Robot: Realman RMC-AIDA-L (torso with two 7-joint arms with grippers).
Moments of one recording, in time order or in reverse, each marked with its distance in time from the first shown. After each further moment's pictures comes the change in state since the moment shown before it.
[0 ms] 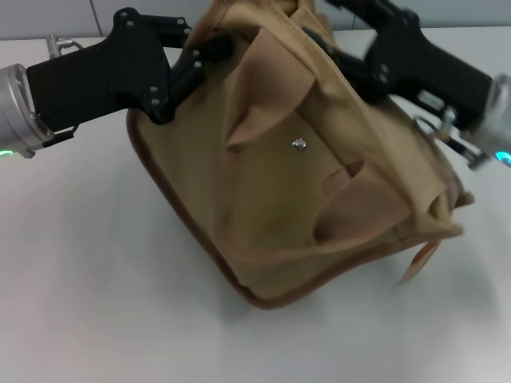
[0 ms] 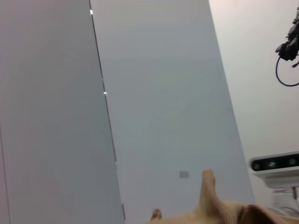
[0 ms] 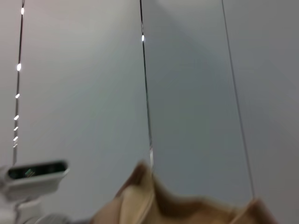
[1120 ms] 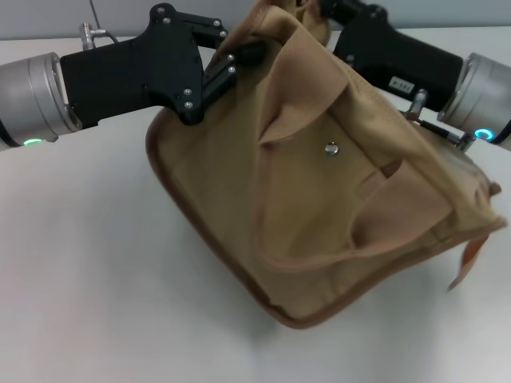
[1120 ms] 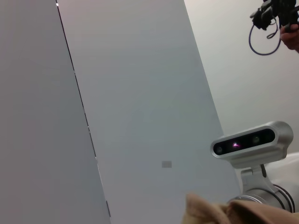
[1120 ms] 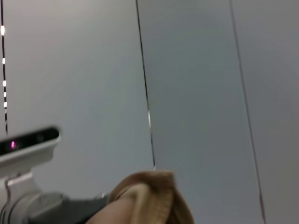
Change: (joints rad) left arm -0.052 0.001 0.066 0.000 0.010 -0.039 0.066; right arm -0.128 -0.001 -0.558 -0.379 0.308 0.323 0.276
